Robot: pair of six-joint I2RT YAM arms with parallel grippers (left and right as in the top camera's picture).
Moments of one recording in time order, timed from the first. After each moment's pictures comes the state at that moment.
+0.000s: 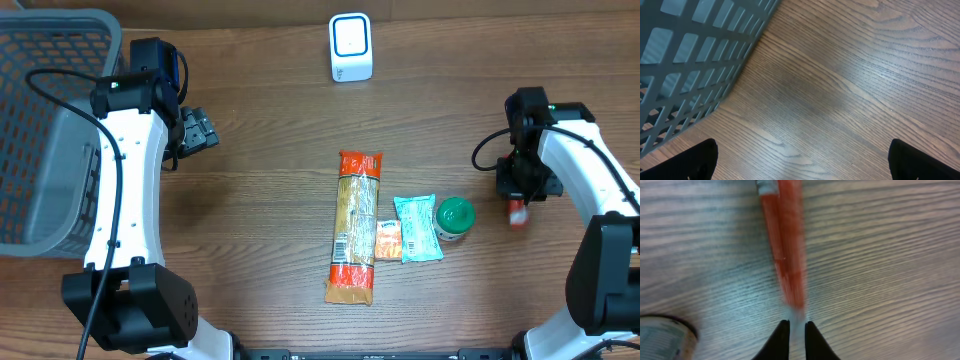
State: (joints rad) left arm 0.11 1.74 1.70 -1.32 -0.27 -0.41; right arm 0.02 1.80 1.28 -1.15 0.22 0.18
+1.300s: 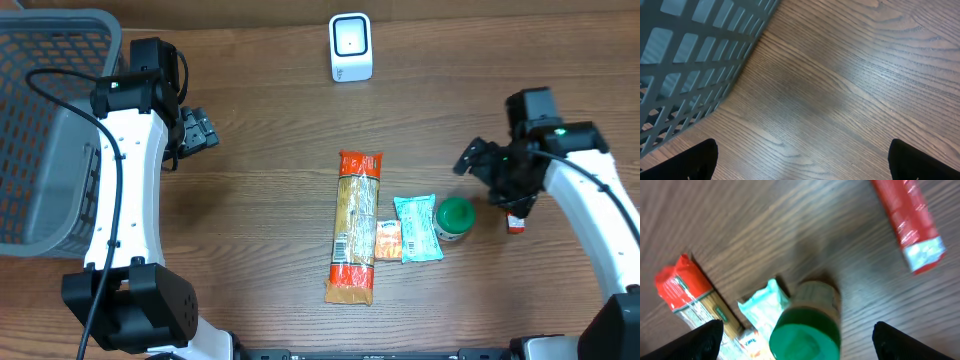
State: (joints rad) left arm 0.11 1.74 1.70 -1.32 -0.27 -0.41; right arm 0.11 1.56 1.20 -1.04 -0.16 0.74
